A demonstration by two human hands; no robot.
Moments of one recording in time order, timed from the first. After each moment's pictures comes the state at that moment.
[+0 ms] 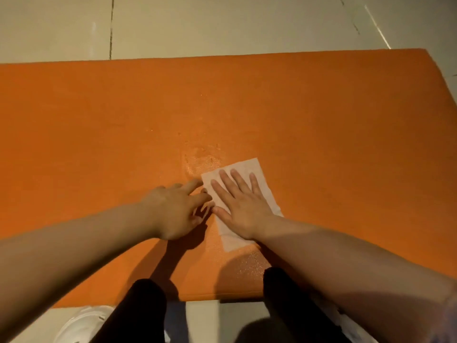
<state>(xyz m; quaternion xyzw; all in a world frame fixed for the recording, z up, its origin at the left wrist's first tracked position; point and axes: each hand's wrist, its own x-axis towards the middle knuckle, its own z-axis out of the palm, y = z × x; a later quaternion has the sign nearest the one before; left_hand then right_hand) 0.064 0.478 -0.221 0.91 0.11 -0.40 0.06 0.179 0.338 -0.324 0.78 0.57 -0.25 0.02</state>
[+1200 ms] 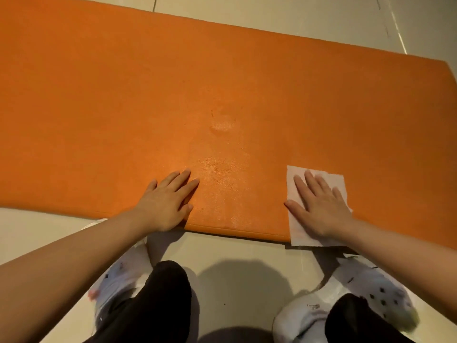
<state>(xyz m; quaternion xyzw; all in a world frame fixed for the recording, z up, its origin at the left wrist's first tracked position) -0.075 0.426 -0.291 0.90 0.28 -0.28 0.18 0.189 0.200 -0.289 0.85 0.41 -0.30 0.14</state>
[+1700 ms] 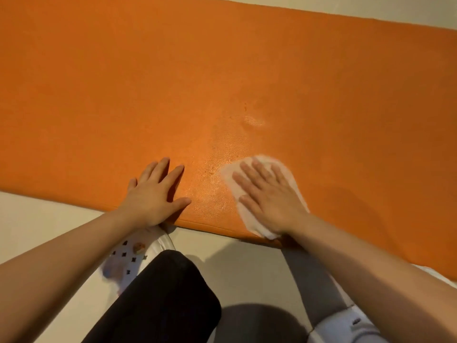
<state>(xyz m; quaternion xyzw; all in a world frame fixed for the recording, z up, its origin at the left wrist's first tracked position) -0.124 0.472 -0.294 0.84 0.42 -0.27 0.20 0.103 0.304 -0.336 0.72 0.66 -0.21 0.00</state>
